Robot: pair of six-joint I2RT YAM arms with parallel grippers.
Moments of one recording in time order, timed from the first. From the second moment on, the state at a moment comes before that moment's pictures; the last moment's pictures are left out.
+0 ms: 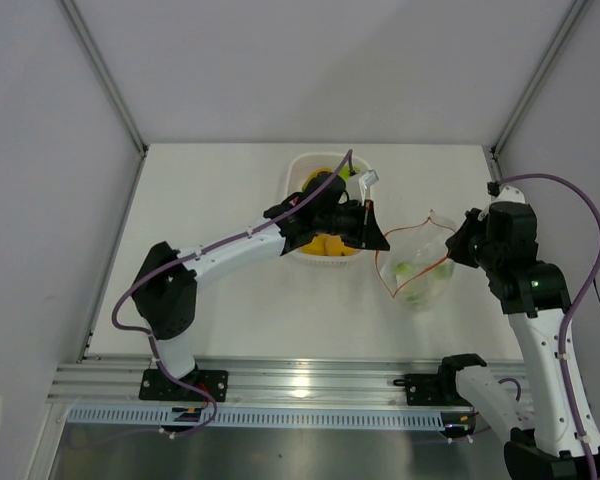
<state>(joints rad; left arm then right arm) -0.86 1.79 1.47 -0.11 0.54 -0.68 0.14 0.84 1.17 -0.92 0.04 0.39</state>
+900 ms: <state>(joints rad) -0.70 1.70 1.65 -0.21 0.15 -0.38 0.11 0.94 1.17 -0.91 -0.04 0.36</state>
